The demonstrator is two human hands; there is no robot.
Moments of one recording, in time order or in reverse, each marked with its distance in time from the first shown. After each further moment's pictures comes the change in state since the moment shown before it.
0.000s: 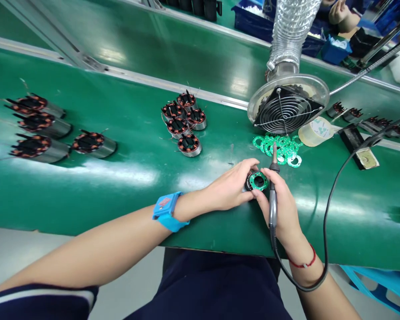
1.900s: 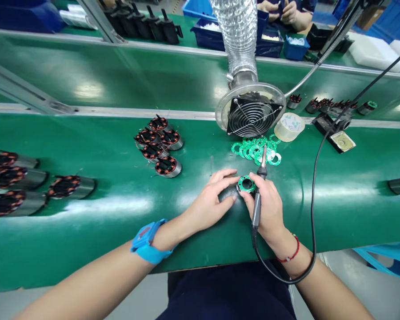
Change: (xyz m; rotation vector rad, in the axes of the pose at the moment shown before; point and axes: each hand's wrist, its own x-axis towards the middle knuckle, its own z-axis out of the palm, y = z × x) left_hand -0.011 0.001 0.000 -0.118 0.020 -0.105; right_hand -0.005 0.001 0.015 -0.094 0.228 -0.037
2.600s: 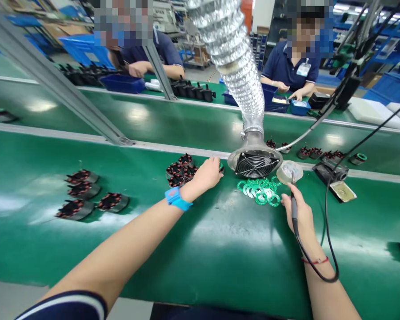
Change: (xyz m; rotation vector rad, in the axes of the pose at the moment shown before) left_hand 0.120 -0.031 -0.081 0.874 0.173 -0.331; right_hand 0.067 0.107 -0.049 -0.019 -0.063 0.351
